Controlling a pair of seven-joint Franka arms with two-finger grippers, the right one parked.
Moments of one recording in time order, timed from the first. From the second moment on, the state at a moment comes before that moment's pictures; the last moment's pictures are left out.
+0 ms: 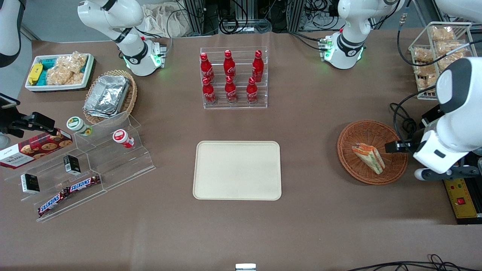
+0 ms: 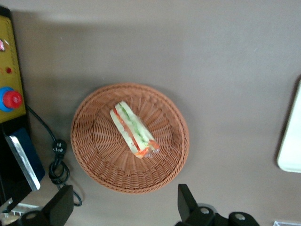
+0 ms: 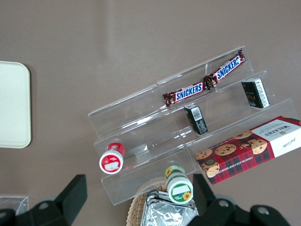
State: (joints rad) arm 0.14 0.33 -0.27 -1.47 0.15 1.66 -0.19
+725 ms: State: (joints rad) arm 0.20 0.33 -0.24 -1.91 0.15 2.15 -0.38
